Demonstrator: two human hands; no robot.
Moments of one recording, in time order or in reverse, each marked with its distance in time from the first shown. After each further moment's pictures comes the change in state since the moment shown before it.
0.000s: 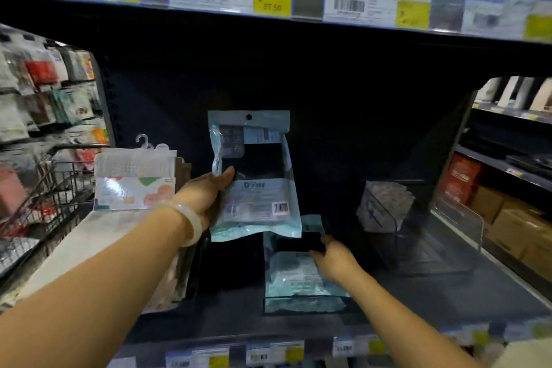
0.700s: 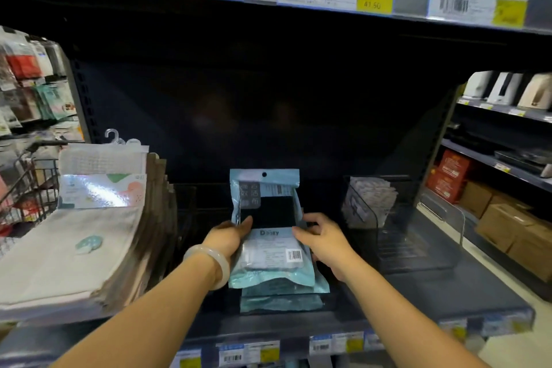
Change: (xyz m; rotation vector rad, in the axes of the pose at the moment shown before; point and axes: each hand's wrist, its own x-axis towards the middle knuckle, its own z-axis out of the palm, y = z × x) left_hand 0.004 -0.096 0.036 0.104 0.121 -0.231; right_hand -0.021 -0.010 -0.041 0.696 -0.030 -0.043
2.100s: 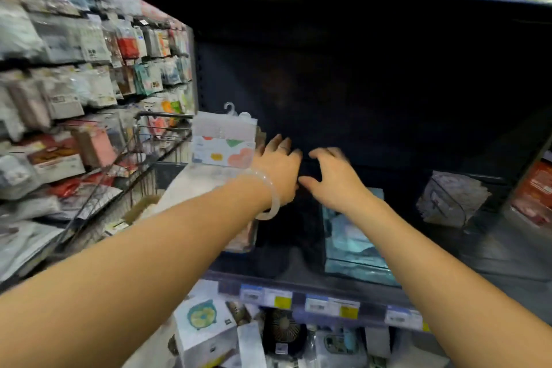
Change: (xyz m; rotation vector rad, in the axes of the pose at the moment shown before) left_hand -0.088 0.085 -0.068 1.740 0.260 0.675; right_hand -0.047 -0.116 0.119 -0.851 -0.021 -0.483
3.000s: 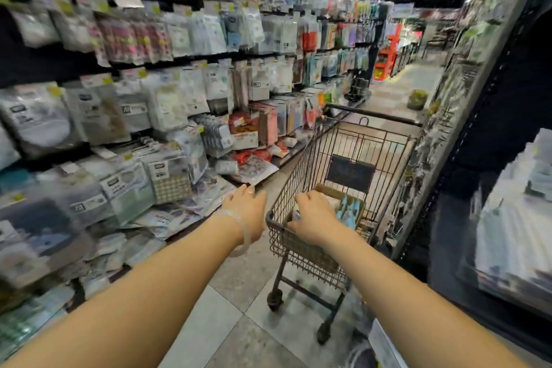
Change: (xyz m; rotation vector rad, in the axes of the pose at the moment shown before) left_hand -0.272 -0.449 0.047 0.024 -0.345 -0.646; right_hand 0.018 -0.411 0.314 -0.067 -0.498 -0.376
